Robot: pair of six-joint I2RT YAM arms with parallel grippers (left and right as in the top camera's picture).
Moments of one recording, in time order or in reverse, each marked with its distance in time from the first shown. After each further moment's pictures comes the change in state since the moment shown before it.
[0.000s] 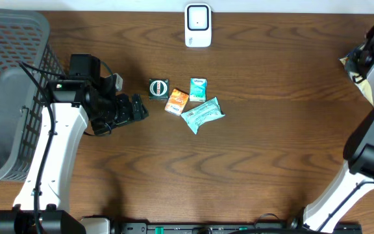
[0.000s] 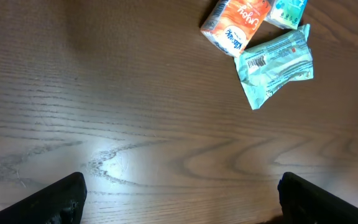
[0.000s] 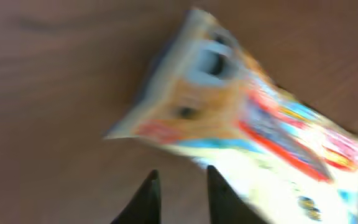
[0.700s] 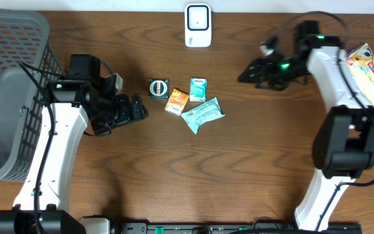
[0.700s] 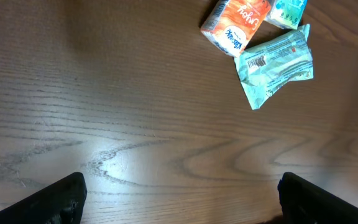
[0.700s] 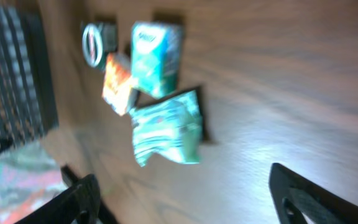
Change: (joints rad) left arm 0.000 0.000 0.000 0.000 0.000 0.000; right arm 0.425 -0.043 0.007 -0.623 -0.808 -0.001
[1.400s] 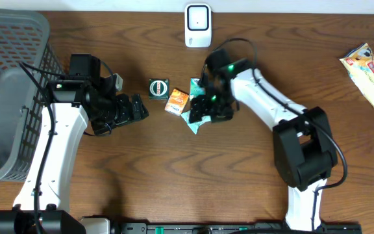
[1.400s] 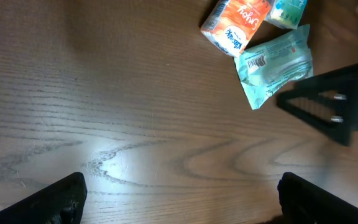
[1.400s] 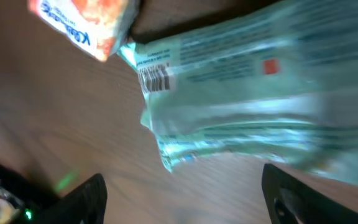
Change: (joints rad) left arm 0.000 0.000 0.000 0.000 0.000 0.000; right arm 0.447 0.000 -0.165 0.130 0.296 0.344
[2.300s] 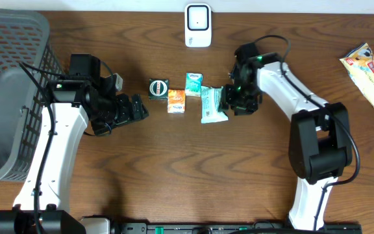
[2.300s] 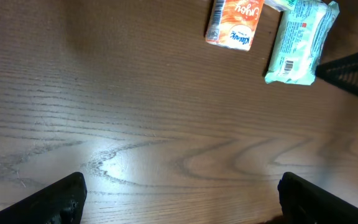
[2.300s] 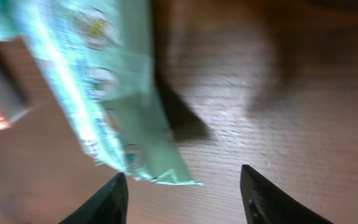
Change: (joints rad) left arm 0.000 0.000 0.000 0.000 0.000 0.000; right arm -0.190 0.000 -0.010 -0.021 0.075 0.049
